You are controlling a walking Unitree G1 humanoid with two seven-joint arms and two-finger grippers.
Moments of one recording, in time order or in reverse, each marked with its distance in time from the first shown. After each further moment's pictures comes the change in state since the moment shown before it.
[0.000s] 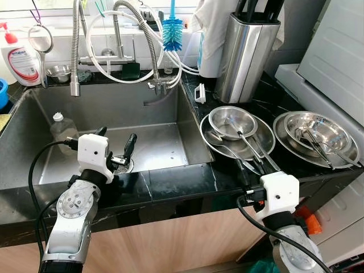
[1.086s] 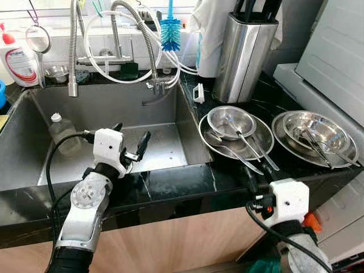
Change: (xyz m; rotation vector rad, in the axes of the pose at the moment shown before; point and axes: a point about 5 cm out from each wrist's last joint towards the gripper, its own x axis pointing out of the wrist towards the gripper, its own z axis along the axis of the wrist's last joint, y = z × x) left arm 0.016 -0.014 -0.005 -0.018 -0.004 -0.072; right arm -0.013 -0.009 -0.001 0.032 0.039 -0.044
